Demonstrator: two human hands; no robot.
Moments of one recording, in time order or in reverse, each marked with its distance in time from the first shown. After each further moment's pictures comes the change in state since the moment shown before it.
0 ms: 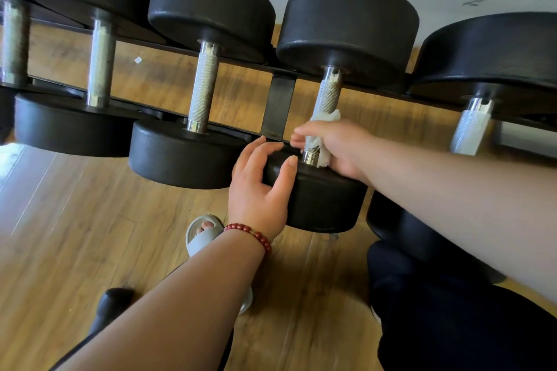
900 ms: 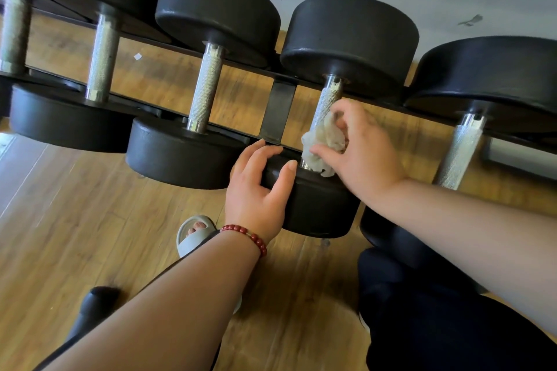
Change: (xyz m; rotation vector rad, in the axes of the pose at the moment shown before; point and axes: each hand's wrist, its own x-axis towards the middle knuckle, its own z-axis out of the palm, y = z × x) left_hand 0.001 0.001 0.001 0.008 0.019 -0.004; right_hand -0.049 0.010 -0.031 -1.002 0.304 -0.871
